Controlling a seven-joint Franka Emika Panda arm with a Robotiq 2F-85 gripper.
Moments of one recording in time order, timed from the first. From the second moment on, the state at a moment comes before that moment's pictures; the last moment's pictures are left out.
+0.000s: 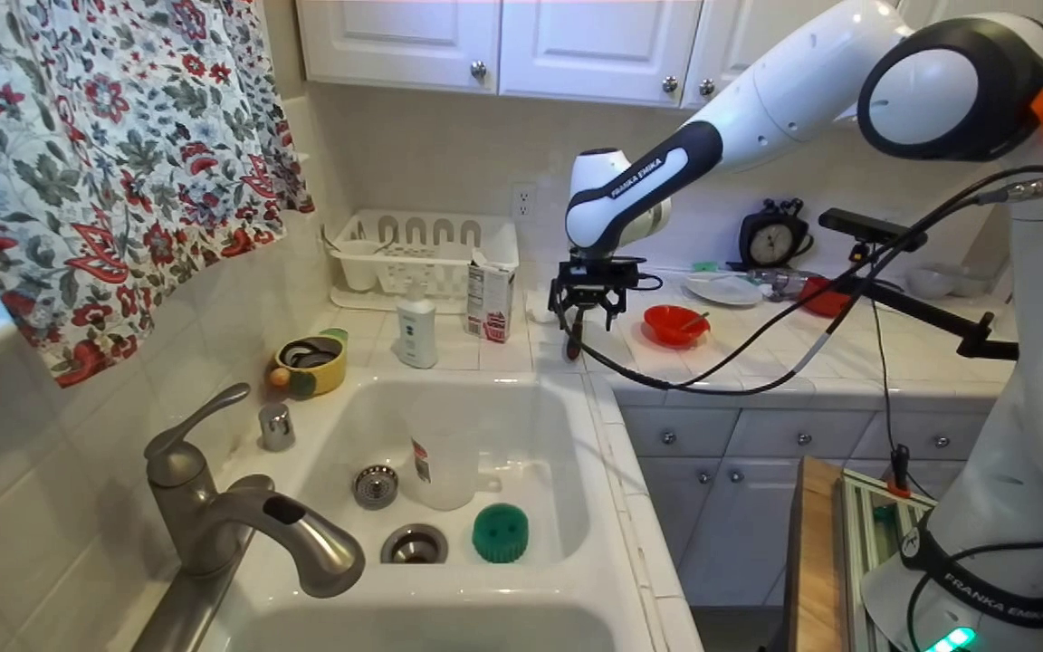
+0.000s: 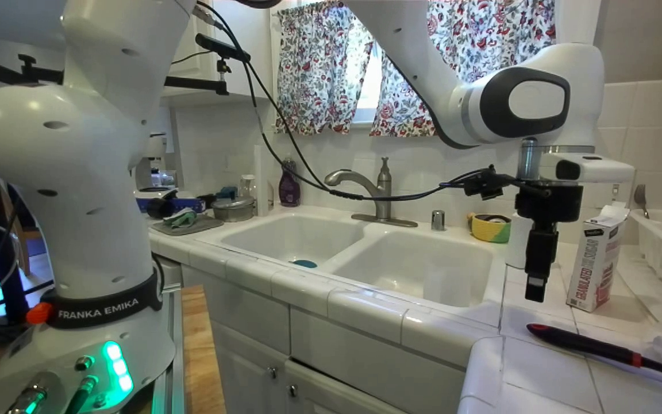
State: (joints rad) arm -0.15 0.45 -0.25 -1.87 0.01 2.32 0.75
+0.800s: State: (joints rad) arm -0.13 0.61 -0.29 -1.80 0.03 2.52 0.86
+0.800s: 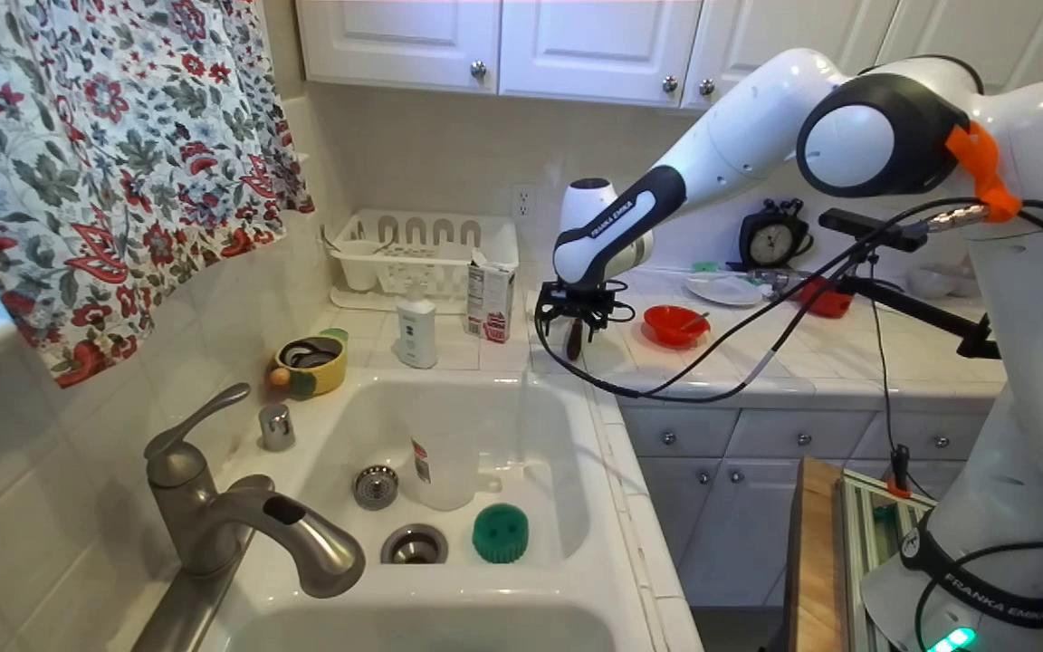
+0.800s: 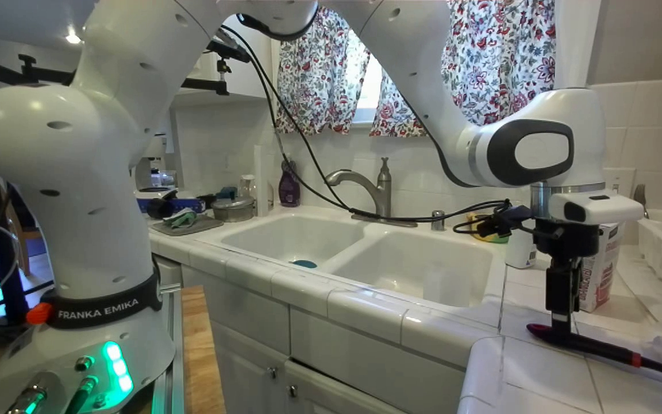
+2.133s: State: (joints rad) arm -0.14 0.65 -0.30 -1.79 0.03 2.49 0.85
